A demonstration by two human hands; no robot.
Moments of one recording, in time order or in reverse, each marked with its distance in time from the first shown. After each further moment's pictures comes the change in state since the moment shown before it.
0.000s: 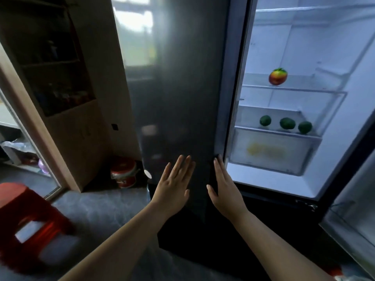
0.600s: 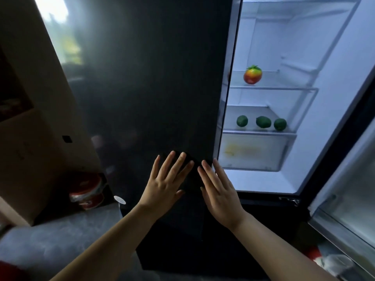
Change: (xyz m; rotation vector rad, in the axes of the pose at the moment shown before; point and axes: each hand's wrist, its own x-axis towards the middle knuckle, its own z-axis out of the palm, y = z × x) left_hand 0.107 -0.045 0.042 0.018 0.372 0.336; right_hand 0.057 0.035 0.008 -0.394 0.273 -0.288
